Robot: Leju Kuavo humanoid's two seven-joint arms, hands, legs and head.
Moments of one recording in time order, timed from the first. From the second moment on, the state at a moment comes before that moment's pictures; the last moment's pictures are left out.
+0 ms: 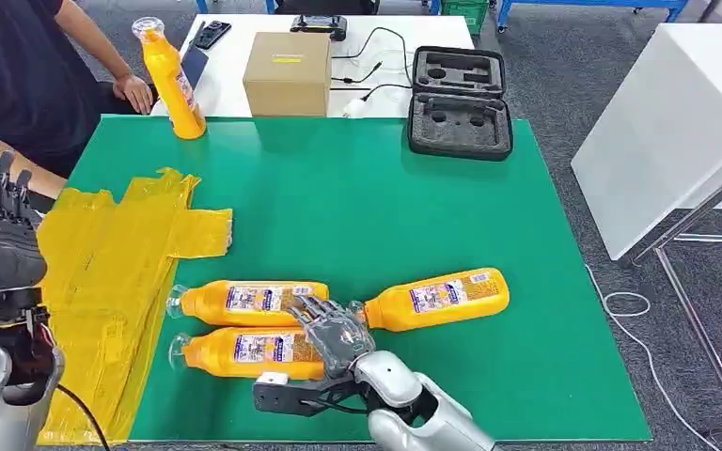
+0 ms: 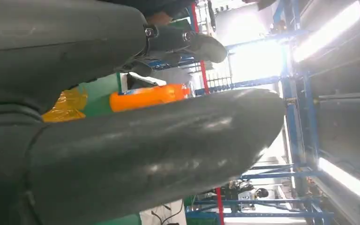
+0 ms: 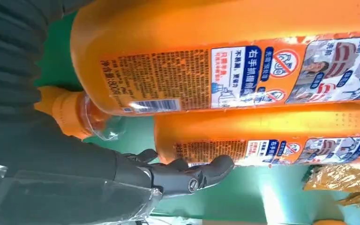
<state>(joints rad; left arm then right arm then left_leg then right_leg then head) -0.21 0.24 -0.07 -1.74 0.19 0.24 -0.15 -0.27 0.04 0.87 -1.27 0.91 0.04 0.30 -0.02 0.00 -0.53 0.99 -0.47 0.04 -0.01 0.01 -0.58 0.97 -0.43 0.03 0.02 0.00</state>
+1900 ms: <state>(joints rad) -0.17 0.28 0.03 -1.73 0.31 0.24 -0.16 -0.20 -0.08 0.98 -1.32 1.17 0.09 0.31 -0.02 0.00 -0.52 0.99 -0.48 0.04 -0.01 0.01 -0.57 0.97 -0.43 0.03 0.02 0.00</state>
